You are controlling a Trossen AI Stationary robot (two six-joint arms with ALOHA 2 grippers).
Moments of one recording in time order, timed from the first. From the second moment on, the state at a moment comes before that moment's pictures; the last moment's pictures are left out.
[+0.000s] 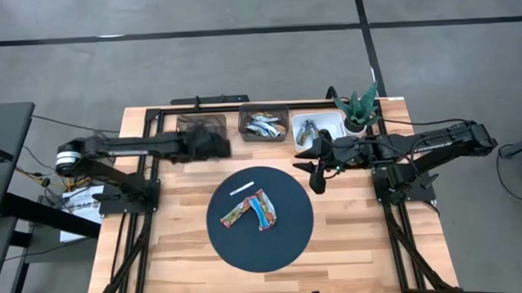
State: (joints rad) left arm 0.22 1.31 0.97 -0.81 -0.43 -1.28; right arm 0.11 1.12 0.95 -0.32 0.27 0.23
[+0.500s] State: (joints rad) left arm 0.61 1.26 0.97 -0.84 -0.31 -0.92; right arm 0.07 1.12 0.95 -0.30 0.27 0.17
